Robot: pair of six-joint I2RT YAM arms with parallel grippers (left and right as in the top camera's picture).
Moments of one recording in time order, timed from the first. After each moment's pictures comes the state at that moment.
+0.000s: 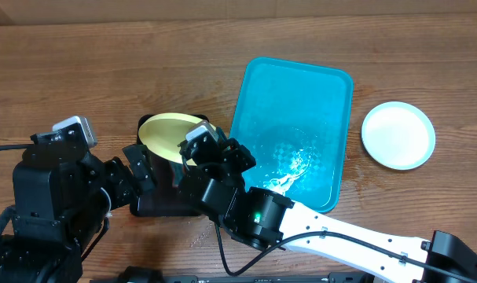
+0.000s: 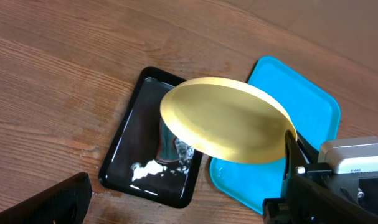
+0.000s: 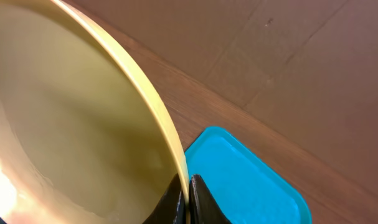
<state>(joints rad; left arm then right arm) -0.16 0.97 1.62 -1.44 -0.09 -0.52 1.18 1.59 1.23 -0.28 0.93 0.08</state>
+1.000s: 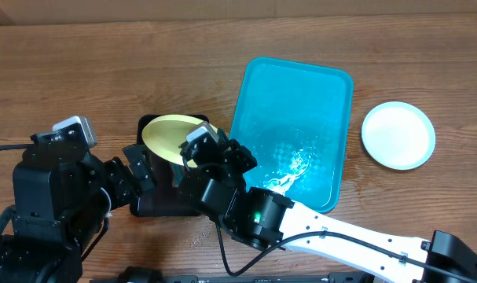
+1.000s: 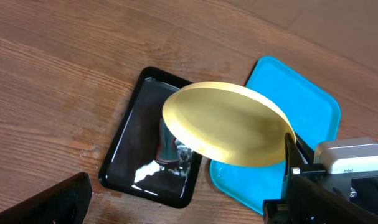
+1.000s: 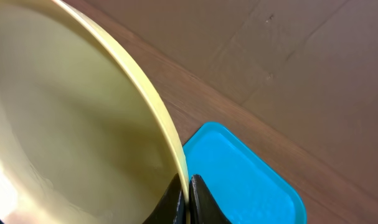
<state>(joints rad) -0.16 0.97 1.62 -1.44 -0.09 -0.52 1.18 1.59 1.23 -0.30 0.93 0.07</state>
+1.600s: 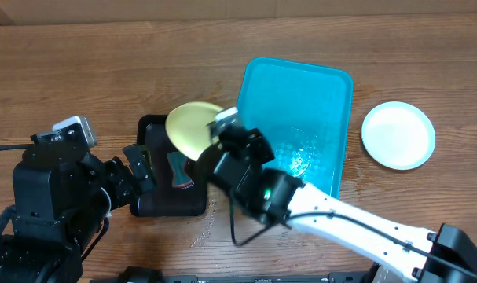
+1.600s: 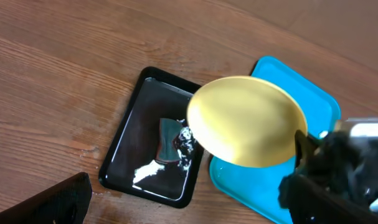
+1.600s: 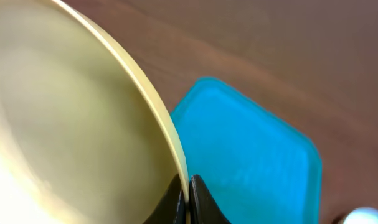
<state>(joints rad) -0.16 0.97 1.62 -1.44 -0.09 -0.52 1.03 1.59 1.23 -0.48 0.80 0.33</state>
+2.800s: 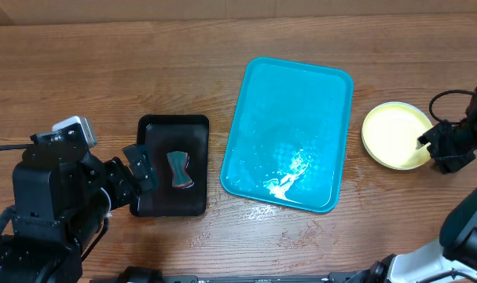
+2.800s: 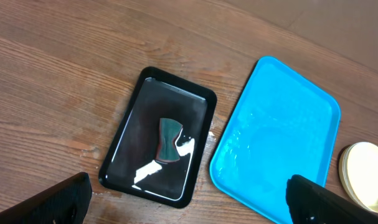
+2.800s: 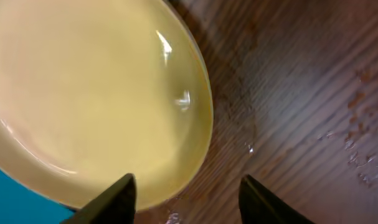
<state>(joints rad) -0.16 0.97 1.62 -1.44 -0.09 -0.52 -0.50 1.77 1.33 -1.12 -0.10 0.51</state>
